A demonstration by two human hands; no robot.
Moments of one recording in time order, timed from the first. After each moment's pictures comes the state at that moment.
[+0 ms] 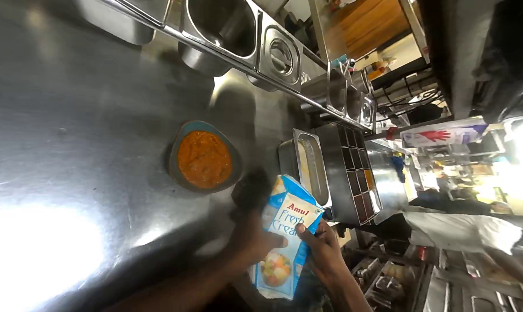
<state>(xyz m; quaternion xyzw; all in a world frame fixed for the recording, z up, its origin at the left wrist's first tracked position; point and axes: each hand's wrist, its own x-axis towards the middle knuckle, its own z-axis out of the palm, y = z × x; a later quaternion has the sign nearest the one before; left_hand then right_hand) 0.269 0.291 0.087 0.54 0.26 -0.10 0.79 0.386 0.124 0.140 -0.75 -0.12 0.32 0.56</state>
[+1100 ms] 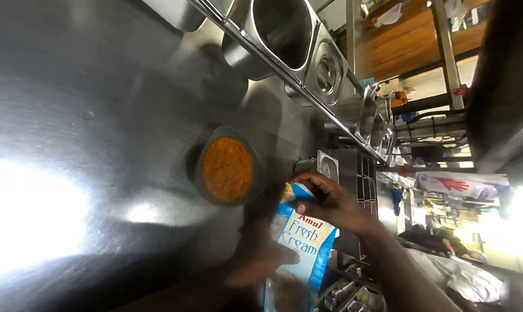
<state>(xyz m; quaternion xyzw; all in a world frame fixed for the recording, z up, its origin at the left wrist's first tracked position) 0.265 0.326 0.077 0.45 0.26 -0.06 0.85 0.460 0.303 0.191 -0.74 -0.44 0.48 0.15</state>
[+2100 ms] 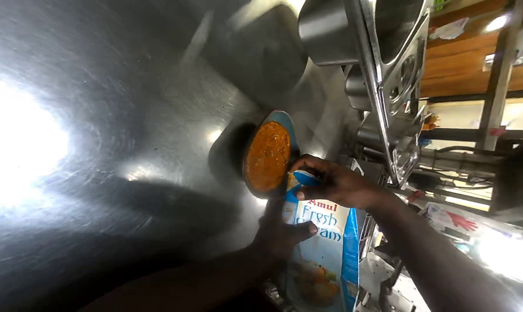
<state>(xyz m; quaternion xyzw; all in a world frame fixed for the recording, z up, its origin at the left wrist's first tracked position) 0.276 0.300 0.032 0.17 0.29 0.08 0.94 0.440 0.392 0.147 -0.72 -0.40 0.54 -0.13</state>
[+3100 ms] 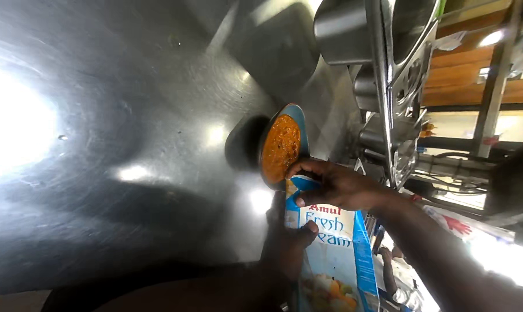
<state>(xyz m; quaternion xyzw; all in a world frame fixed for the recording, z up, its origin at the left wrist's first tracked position) 0.245 0.281 0.066 0.01 0.34 0.14 0.93 0.398 0.399 0.150 -0.69 -0.45 0.53 -0.22</state>
